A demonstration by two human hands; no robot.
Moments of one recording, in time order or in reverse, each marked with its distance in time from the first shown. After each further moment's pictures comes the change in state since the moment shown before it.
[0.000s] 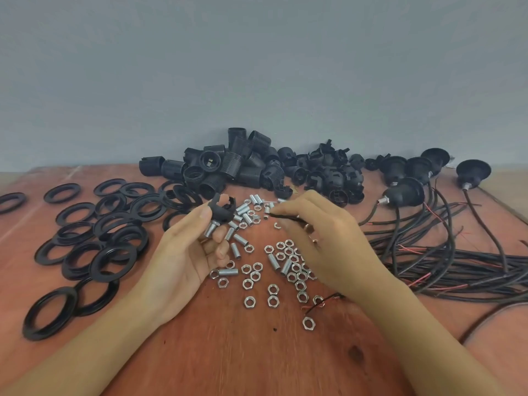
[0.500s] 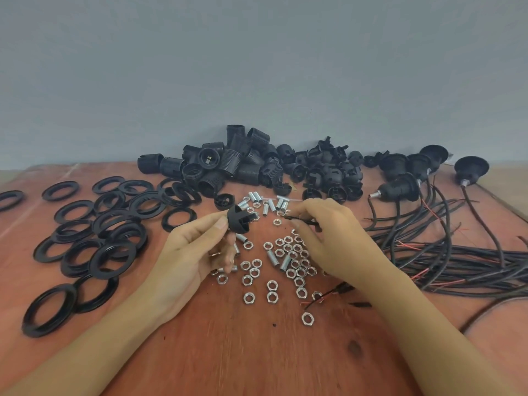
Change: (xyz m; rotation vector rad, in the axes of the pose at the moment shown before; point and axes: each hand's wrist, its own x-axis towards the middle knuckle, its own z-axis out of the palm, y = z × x) left_hand -0.006 -0.003 0.003 0.187 -0.064 0.089; right_hand -0.003 0.031 0.008 -0.114 -0.140 0.183
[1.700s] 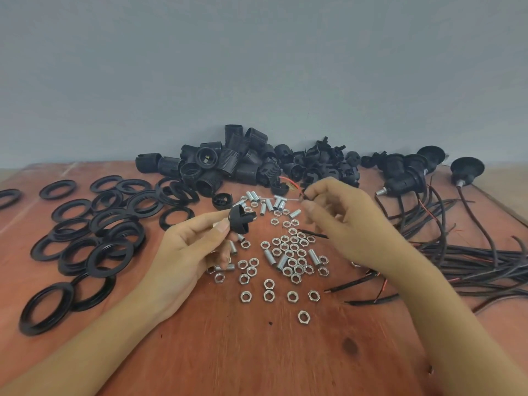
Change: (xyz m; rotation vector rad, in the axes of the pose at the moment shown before) left_hand 0.000 -0.004 -0.003 0.016 0.029 0.041; right_hand 0.001 -0.003 -0.035 0.412 -0.037 0.127
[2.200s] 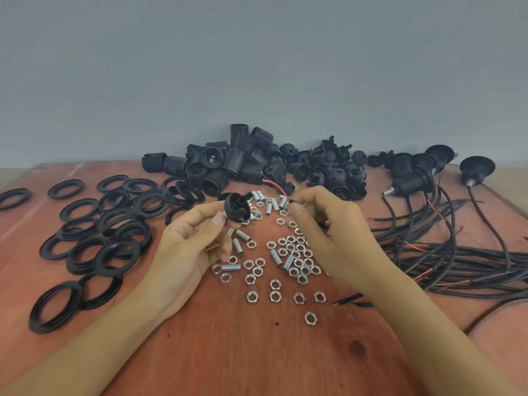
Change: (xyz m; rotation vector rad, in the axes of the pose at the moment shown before) left_hand 0.002 0.001 -0.006 -0.069 0.044 0.006; right_hand -0.005 -0.005 0.034 -0.001 0.120 -0.184
